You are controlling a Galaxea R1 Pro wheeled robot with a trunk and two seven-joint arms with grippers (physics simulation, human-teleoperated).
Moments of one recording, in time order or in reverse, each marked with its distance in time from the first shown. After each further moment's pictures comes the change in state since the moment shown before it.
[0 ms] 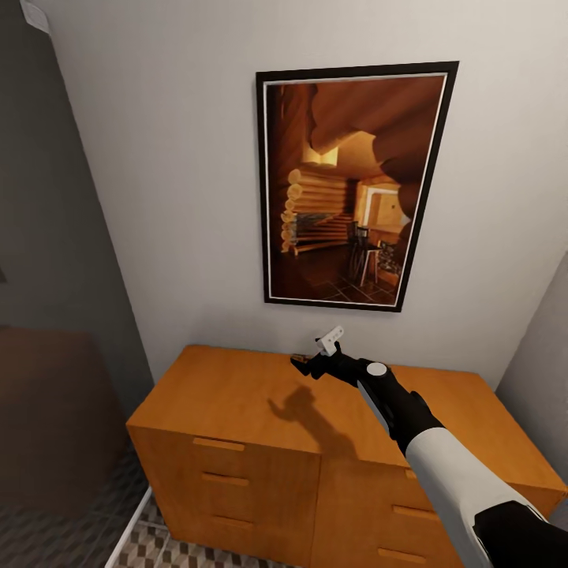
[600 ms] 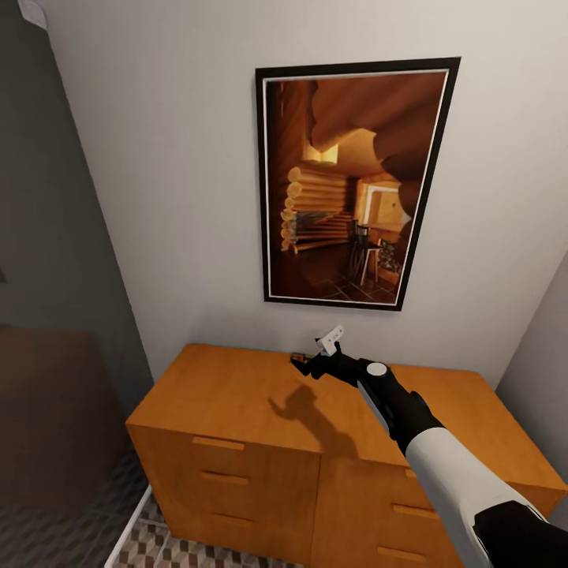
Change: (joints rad) left arm 0.000 0.000 0.000 0.000 0.000 0.000 0.000; right arm 0.000 0.000 0.000 0.000 0.000 0.000 0.000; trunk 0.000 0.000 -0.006
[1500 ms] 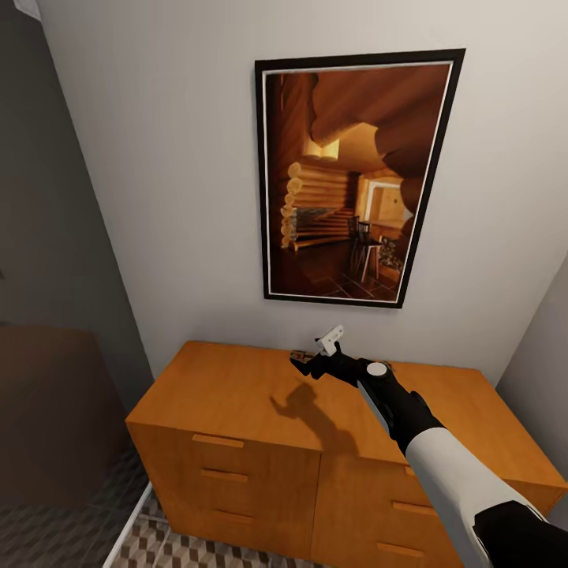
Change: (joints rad) left arm 0.000 0.000 0.000 0.000 0.000 0.002 0.000; right arm 0.000 0.000 0.000 -0.001 0.000 0.000 0.002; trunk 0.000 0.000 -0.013
